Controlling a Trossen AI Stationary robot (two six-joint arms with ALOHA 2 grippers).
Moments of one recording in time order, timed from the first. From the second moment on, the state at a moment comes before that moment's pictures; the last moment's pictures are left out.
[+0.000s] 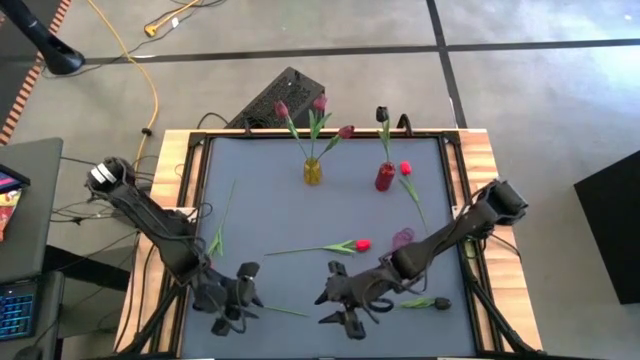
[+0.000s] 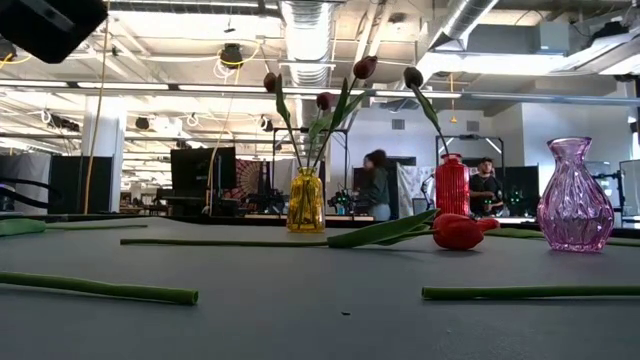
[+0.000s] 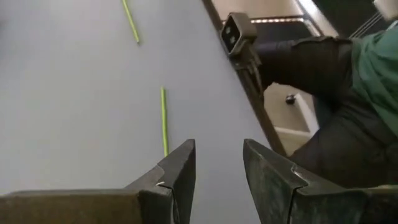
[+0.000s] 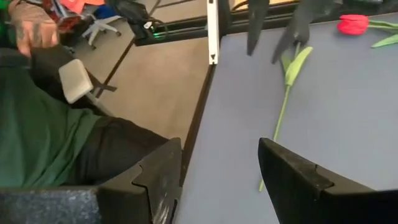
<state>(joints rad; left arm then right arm) -0.78 1.32 0.77 -0.14 -0.20 -0.48 0.53 1.78 1.34 -0.03 0.06 0.41</state>
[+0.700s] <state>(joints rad) -0.80 1.61 0.78 -0.33 -0.20 -0.54 0.60 1.81 1.36 -0.05 0.22 0.46</state>
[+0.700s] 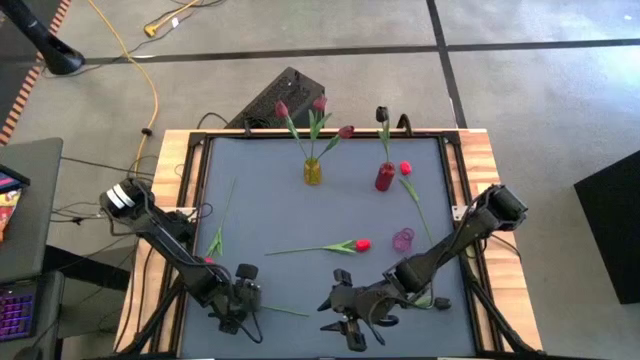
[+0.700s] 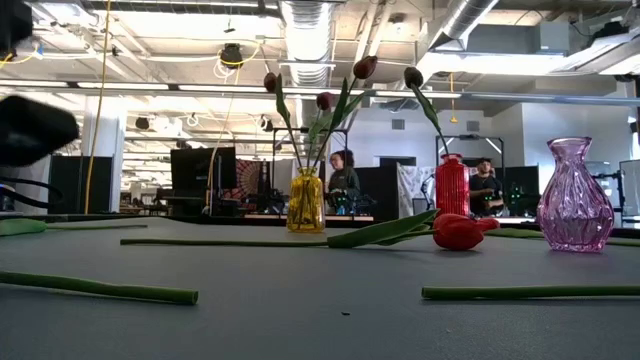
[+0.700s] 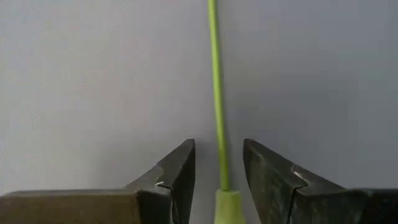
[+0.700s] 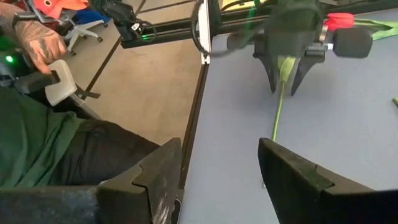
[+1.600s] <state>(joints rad) -0.56 1.50 0.82 -0.40 -0.12 -0.77 0.55 1.80 1.36 -0.05 0.38 0.04</state>
